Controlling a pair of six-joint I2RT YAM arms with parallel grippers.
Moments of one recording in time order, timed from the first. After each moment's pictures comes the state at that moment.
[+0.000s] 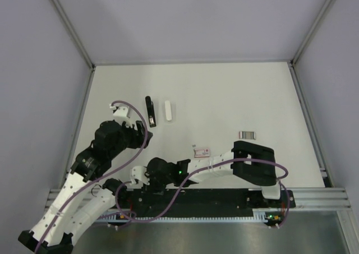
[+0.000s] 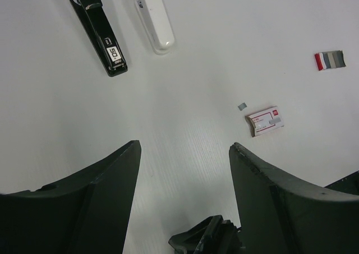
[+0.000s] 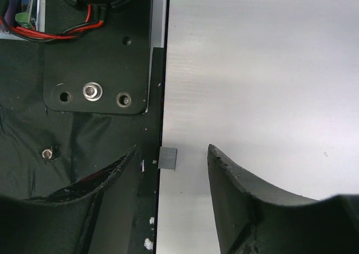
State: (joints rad) left arm -0.49 0.60 0.77 -0.63 -0.02 -0.36; right arm 1.44 1.95 1.16 0.06 -0.10 -0.18
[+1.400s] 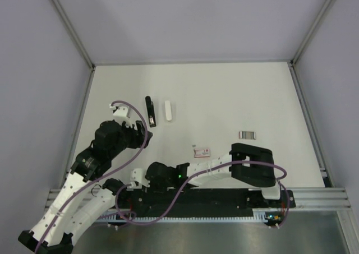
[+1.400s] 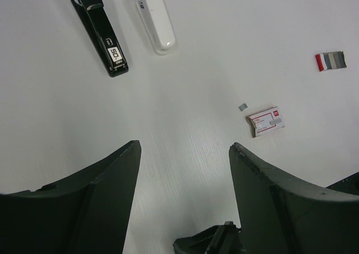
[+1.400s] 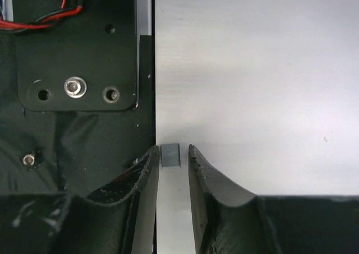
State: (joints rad) left arm -0.49 0.60 0.77 -0.64 -0.02 -0.36; right arm 1.47 1.96 1.16 0.06 0.00 -0.16
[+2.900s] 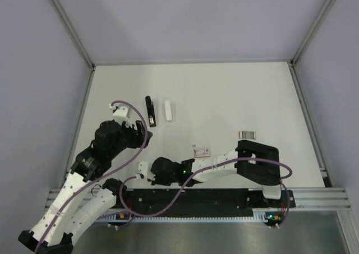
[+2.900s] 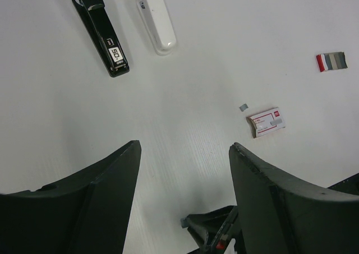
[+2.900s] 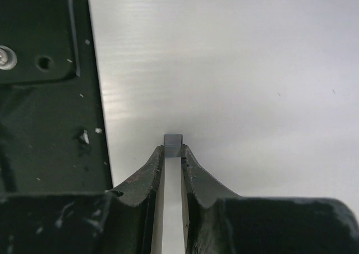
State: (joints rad) left arm -0.49 0.60 0.77 -0.64 -0.02 -0.36; right arm 1.44 1.92 1.11 0.04 0.09 -0.16
